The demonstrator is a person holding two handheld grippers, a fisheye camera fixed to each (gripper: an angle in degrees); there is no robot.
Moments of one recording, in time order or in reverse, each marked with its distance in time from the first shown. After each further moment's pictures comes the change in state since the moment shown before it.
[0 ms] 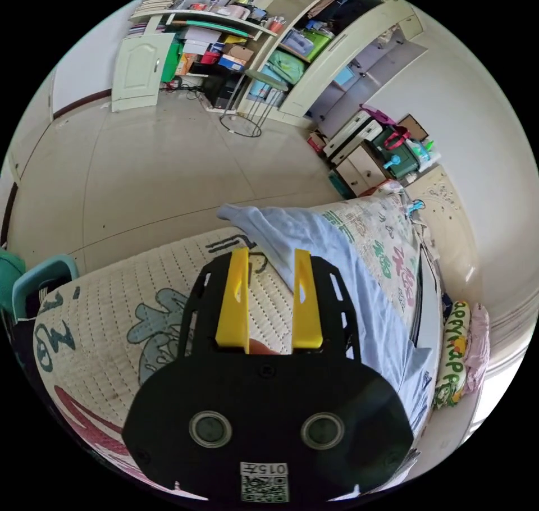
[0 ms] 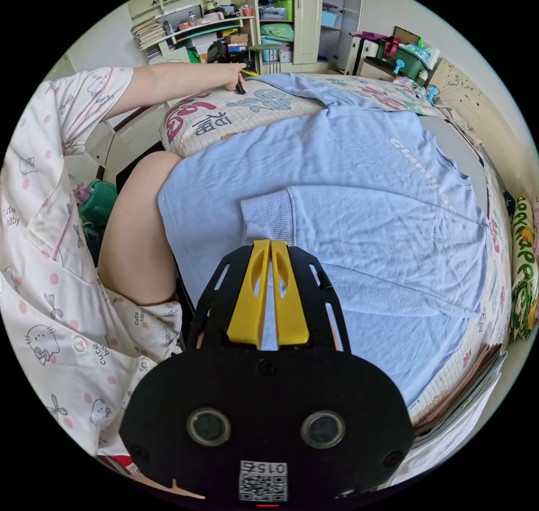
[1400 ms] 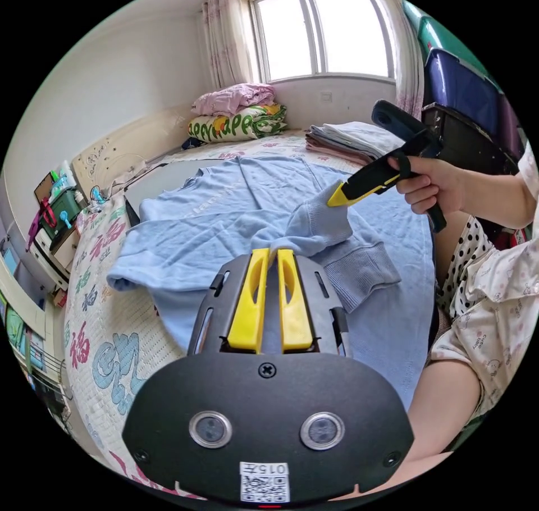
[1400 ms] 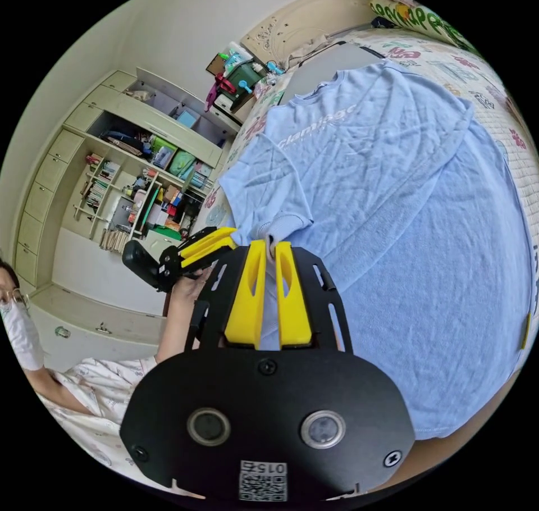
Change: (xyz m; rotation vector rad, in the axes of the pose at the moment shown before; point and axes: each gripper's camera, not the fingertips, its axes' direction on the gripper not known) left arm 0.407 0.545 -0.182 -0.132 0.735 1.713; right arm 0.116 -0.081 -0.285 0.426 -0.380 0.872
